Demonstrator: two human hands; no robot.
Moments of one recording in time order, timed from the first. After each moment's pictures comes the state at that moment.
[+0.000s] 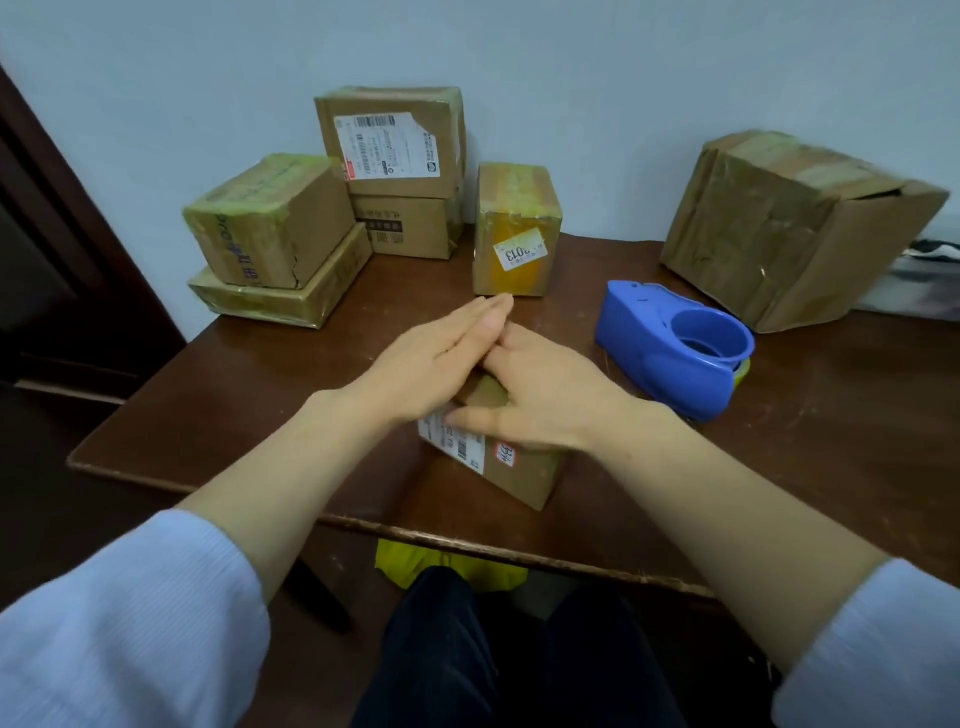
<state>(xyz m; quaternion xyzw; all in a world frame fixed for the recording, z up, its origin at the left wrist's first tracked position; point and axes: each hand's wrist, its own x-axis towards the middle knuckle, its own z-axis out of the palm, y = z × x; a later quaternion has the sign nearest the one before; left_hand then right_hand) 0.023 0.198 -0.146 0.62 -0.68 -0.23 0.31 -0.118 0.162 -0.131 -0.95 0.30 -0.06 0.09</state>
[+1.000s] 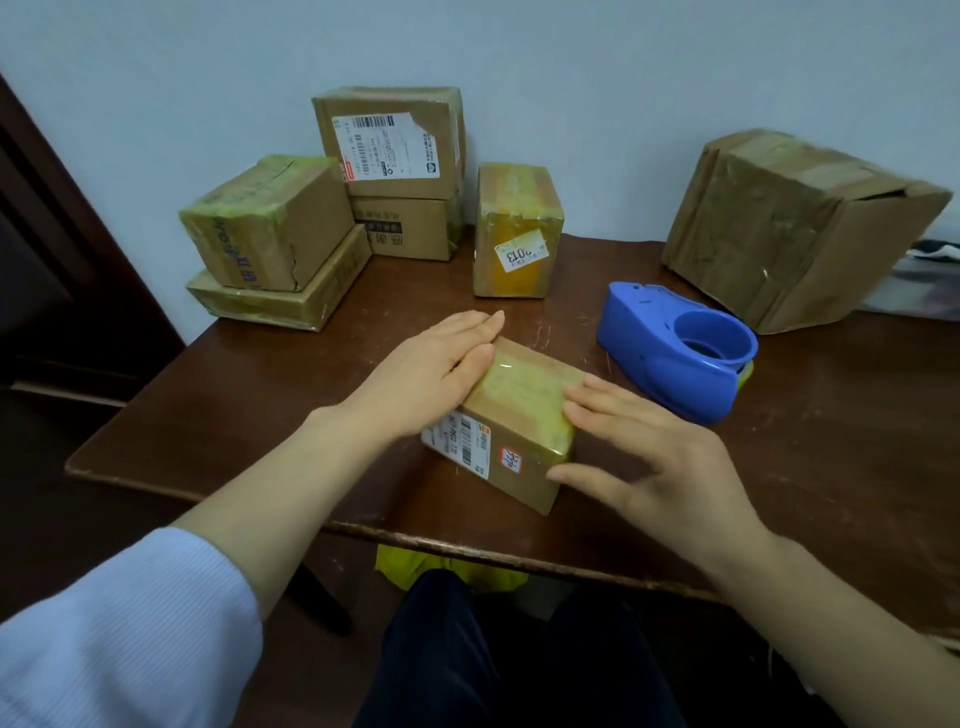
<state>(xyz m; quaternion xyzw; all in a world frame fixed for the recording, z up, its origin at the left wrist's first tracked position) 0.029 0.198 -0.151 0.66 -0.70 -0.15 0.24 -0.208 0.193 -0.173 -0.88 0.31 -0.34 0.13</state>
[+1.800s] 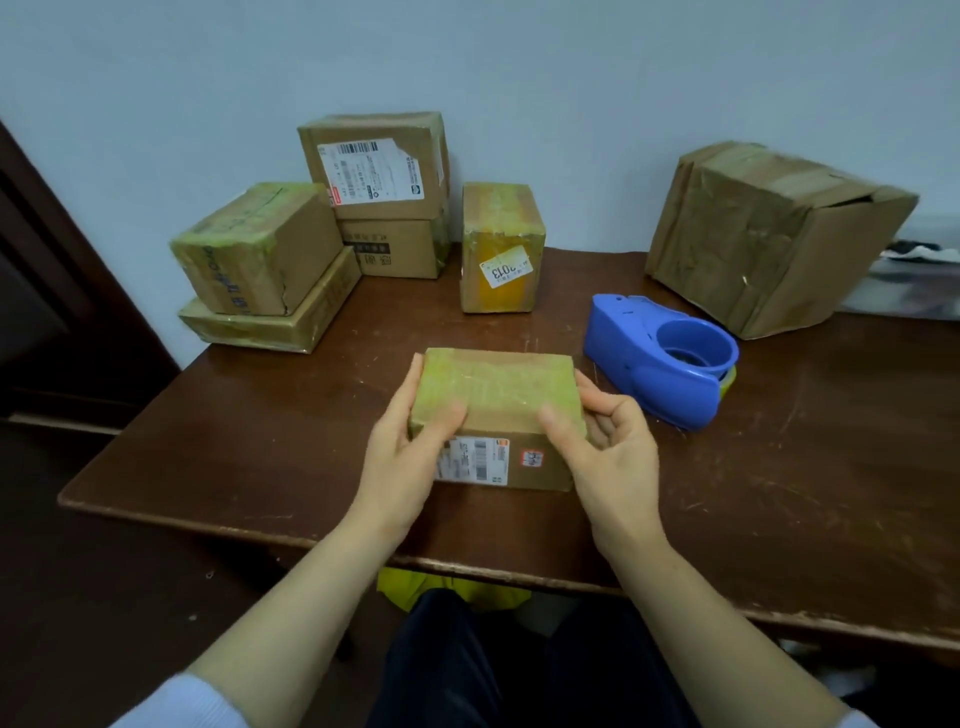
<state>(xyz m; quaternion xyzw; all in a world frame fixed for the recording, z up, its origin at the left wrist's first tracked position) -0.005 0.237 -0.186 0.58 -0.38 -0.38 0.62 -0.161 0.190 -0.197 -0.48 0.40 -0.53 0.57</state>
